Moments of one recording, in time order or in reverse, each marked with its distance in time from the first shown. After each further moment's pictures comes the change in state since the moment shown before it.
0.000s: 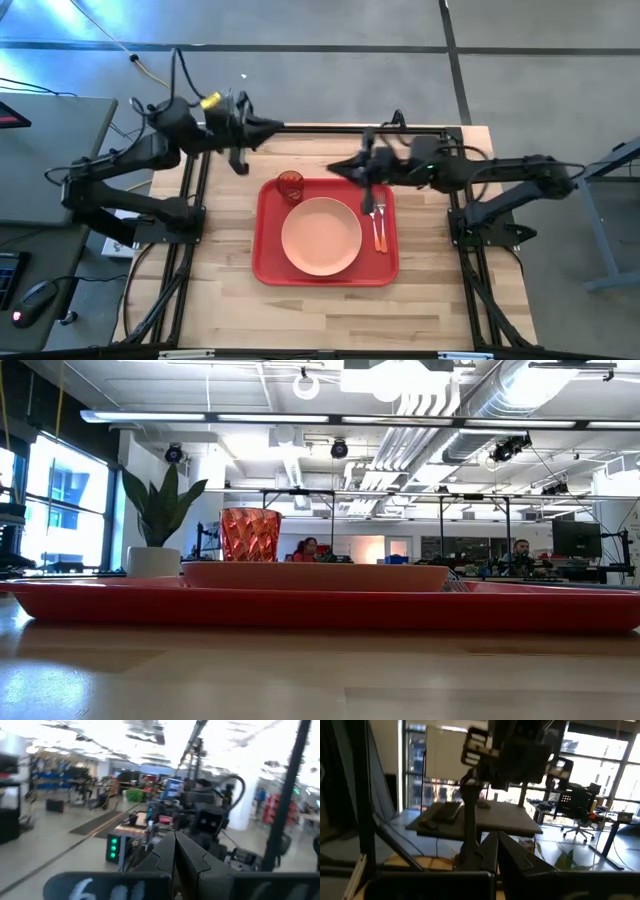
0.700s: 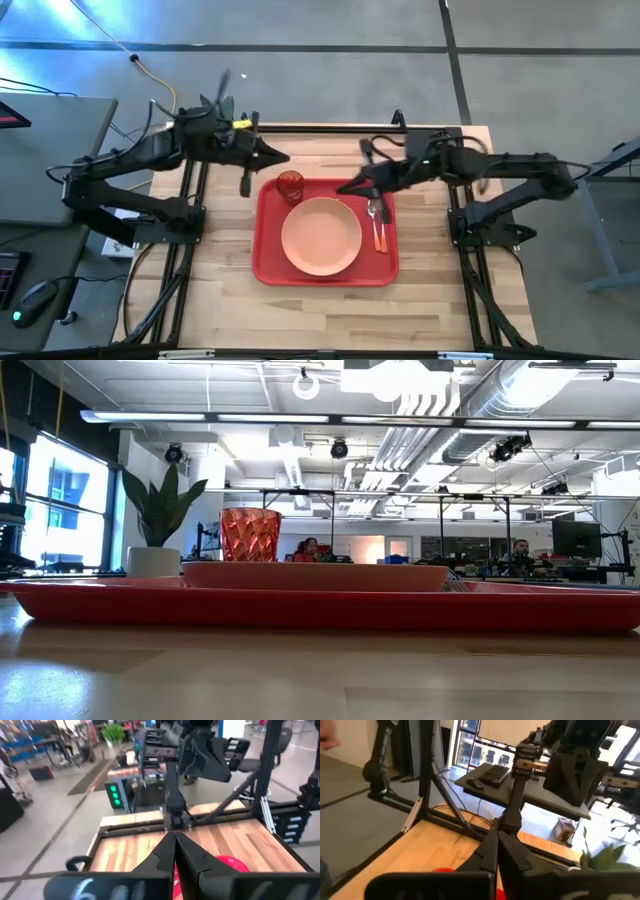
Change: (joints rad) left arm -0.018 0.013 0.016 -0.390 0.076 0.352; right arm -0.012 -0.016 0.111 -0.390 -0.269 -0.155
